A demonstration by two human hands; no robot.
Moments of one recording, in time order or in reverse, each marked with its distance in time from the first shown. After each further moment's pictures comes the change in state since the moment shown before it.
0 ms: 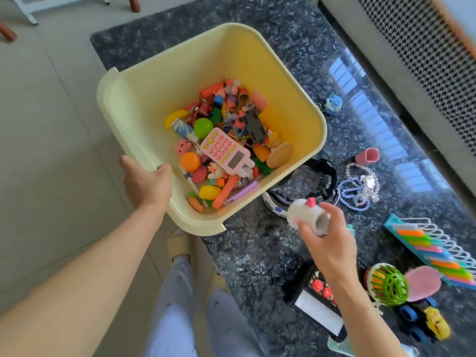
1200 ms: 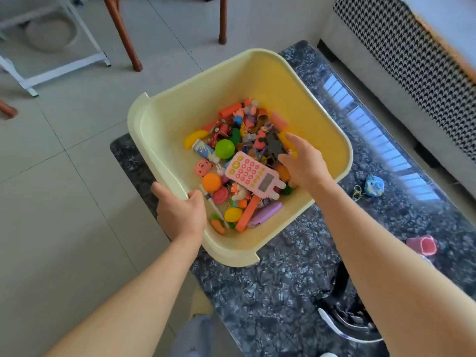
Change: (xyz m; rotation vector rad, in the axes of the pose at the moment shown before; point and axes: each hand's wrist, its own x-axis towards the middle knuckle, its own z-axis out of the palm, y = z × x) left_hand 0.182 0.150 0.052 0.080 -0.094 0.016; right_hand 0.276 -0.297 0.093 -0.137 -0.180 -0.257
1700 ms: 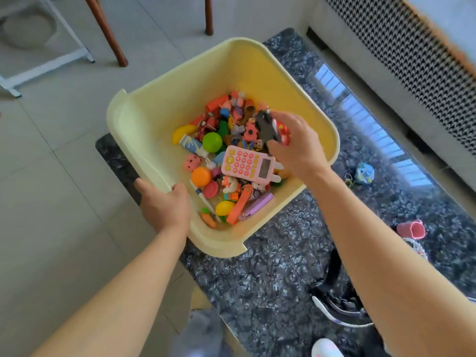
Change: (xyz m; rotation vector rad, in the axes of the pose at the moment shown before) left_hand 0.002 0.001 0.001 -0.059 0.007 -0.009; right_hand -0.022 -0.018 -0.027 0.029 0.118 -0.167
